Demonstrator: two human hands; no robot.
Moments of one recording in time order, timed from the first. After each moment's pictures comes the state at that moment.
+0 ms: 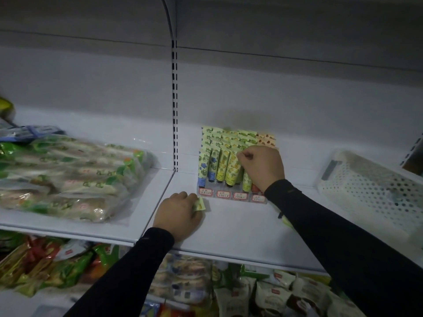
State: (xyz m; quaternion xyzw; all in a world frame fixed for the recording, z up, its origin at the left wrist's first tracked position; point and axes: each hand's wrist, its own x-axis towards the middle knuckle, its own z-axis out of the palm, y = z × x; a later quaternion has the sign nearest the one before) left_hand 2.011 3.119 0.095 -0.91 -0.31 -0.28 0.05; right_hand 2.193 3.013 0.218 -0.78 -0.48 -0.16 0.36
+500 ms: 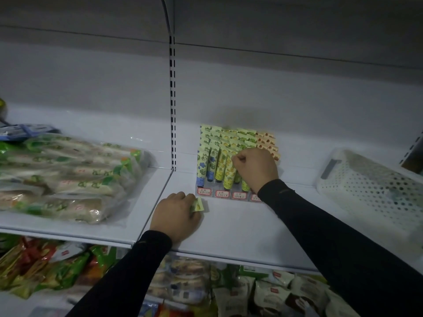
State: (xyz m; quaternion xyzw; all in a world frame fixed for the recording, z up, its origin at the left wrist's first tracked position) left_hand 2.010 3.119 0.093 -0.91 -0.31 -0.28 0.04; right_hand 2.192 3.027 0.208 -0.81 -0.48 -0.15 0.31
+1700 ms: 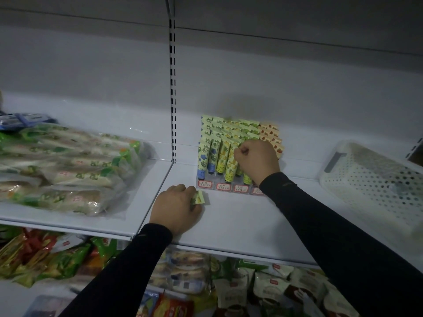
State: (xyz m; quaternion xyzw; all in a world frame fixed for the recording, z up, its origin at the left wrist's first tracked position) left_hand 2.011 3.118 0.093 -0.90 -0.32 -0.28 0.04; right_hand 2.199 3.033 0.203 -0.80 -0.48 -0.13 0.34
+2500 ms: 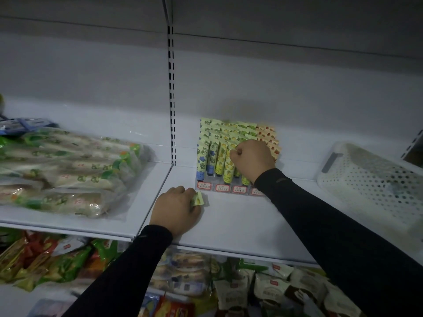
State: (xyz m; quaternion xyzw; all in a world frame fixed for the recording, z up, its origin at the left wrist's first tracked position) left_hand 2.009 3.117 0.093 -0.90 -0.32 -0.29 0.05; right_hand 2.194 3.035 0.215 -0.82 -0.50 -0.12 0.26
